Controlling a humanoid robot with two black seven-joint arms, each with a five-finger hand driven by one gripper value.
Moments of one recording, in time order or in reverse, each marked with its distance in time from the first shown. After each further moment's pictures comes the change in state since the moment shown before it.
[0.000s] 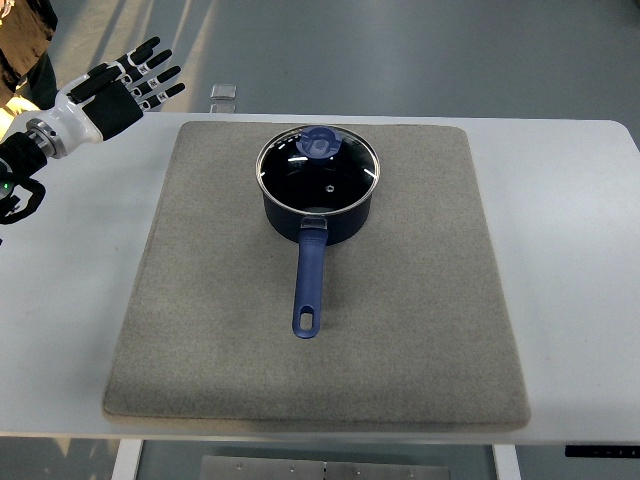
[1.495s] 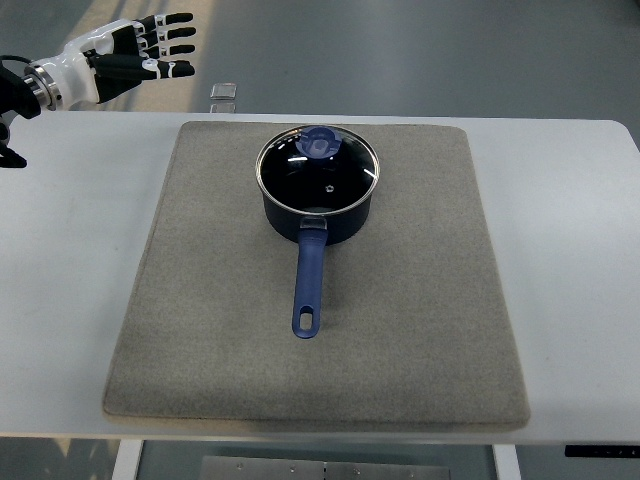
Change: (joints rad) left arm -0.146 0.031 -0.024 -0.044 0.906 0.000 -0.261; right arm 0.000 0.000 0.000 0.000 0.000 0.000 0.000
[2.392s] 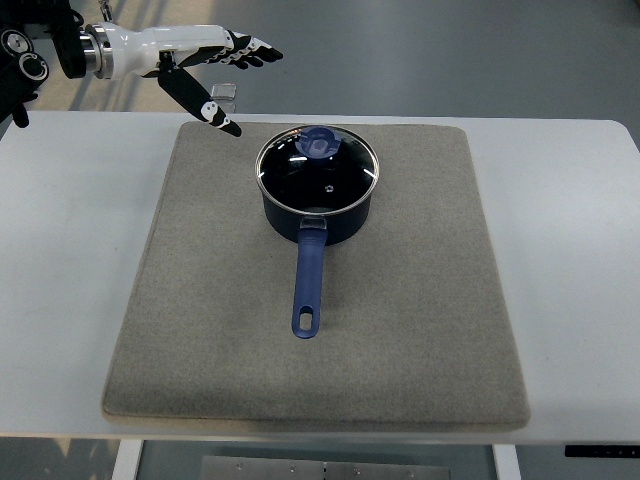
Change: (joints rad) left arm -0.123 0.004 0.001 -0.289 0.860 0.000 -0.171; right arm 0.001 0.000 0.000 0.000 0.000 0.000 0.000
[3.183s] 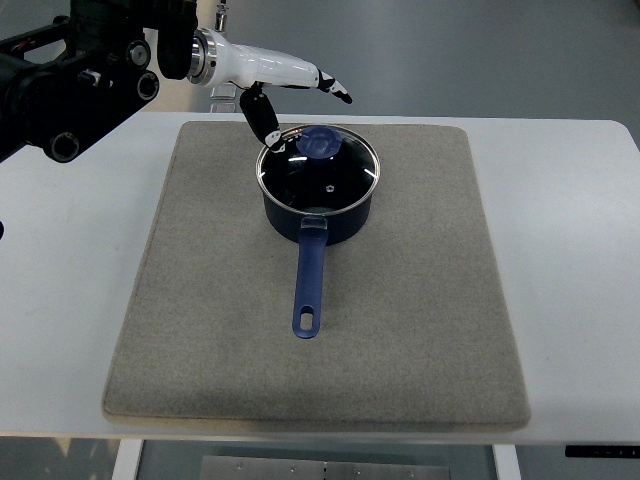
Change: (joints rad) left arm -0.132 -0.168 0.182 -0.015 0.288 0.078 0.009; right arm 0.000 0.000 0.000 0.000 0.000 0.000 0.000
